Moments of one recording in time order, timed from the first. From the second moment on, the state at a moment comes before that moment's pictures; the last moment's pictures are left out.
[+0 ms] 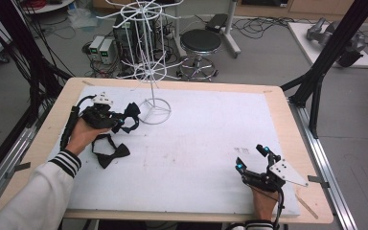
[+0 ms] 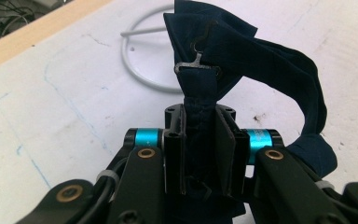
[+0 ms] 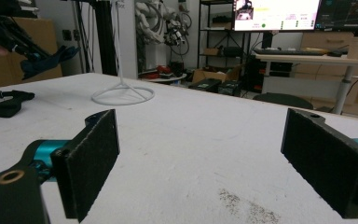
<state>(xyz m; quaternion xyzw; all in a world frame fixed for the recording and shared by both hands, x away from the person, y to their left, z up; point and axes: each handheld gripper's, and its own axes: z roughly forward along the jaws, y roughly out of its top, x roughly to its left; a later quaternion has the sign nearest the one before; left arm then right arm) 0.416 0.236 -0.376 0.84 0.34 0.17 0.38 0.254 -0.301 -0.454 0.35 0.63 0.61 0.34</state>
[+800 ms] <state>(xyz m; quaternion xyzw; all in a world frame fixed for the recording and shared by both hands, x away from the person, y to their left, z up) 0.400 0.256 -0.350 0.81 0.33 0.19 0.45 0.254 -0.301 -0.454 0.35 0.63 0.61 0.34</state>
